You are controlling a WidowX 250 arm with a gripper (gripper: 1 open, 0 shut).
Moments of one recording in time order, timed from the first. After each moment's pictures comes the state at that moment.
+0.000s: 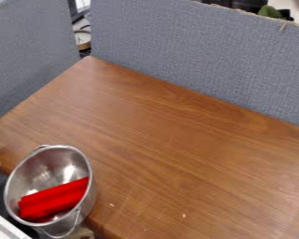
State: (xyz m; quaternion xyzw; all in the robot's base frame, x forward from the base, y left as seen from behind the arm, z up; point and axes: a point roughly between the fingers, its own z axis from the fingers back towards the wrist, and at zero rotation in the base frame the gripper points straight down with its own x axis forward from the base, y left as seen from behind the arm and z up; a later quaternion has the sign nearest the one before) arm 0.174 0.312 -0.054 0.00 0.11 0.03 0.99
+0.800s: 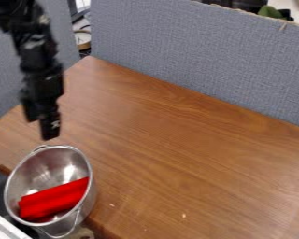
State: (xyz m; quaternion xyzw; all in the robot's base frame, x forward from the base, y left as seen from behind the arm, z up) arm 0.231 0.155 0.035 0.04 0.05 -0.21 0.97
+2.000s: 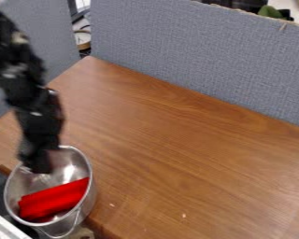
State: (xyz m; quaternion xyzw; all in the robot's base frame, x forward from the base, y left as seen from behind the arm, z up) arm 0.171 0.092 0.032 0.01 -0.01 -0.54 0.84
